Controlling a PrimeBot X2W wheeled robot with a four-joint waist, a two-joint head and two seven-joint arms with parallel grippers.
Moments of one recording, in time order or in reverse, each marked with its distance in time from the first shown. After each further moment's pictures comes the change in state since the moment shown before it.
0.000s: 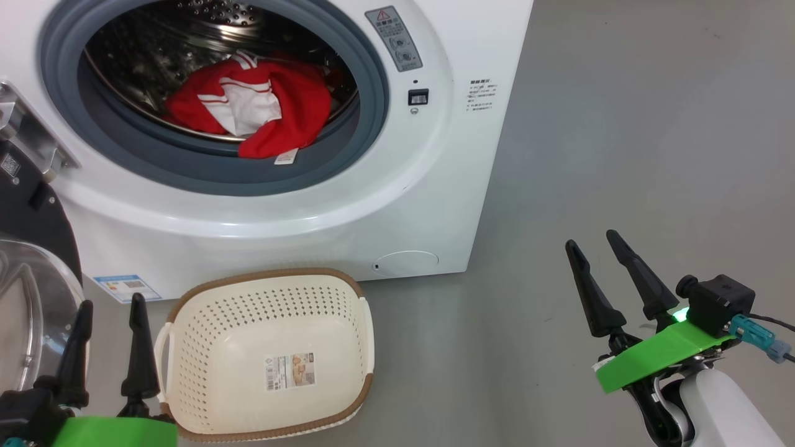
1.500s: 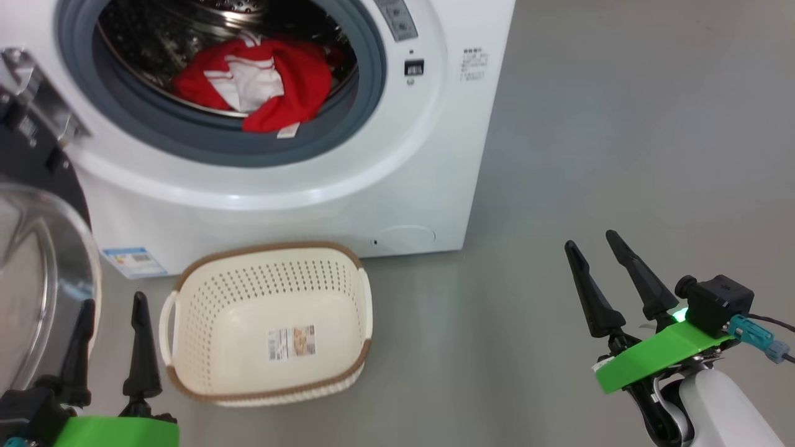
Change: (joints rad) left arm 0.000 -0.002 -0.004 -0.005 -0.003 0.000 0.000; right arm 0.000 0.000 -0.001 0.001 -0.008 0.000 0.000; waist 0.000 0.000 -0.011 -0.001
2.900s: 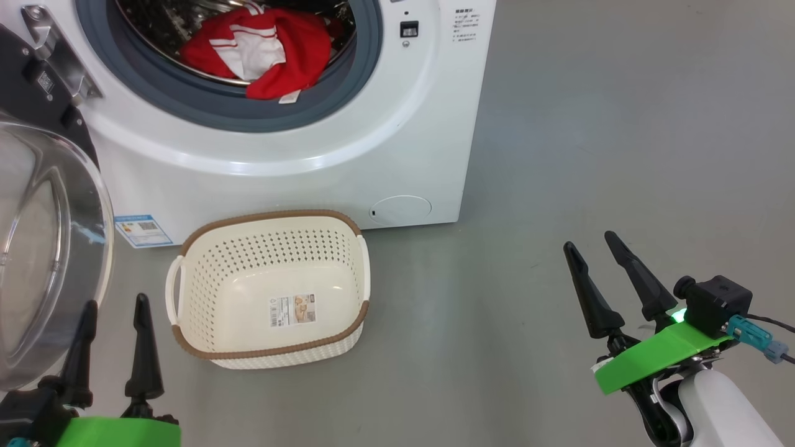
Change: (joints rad) left arm 0.002 0.000 -0.004 0.003 0.003 0.000 0.000; right arm 0.000 0.000 0.004 0.002 0.000 0.000 0.000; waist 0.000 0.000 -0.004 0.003
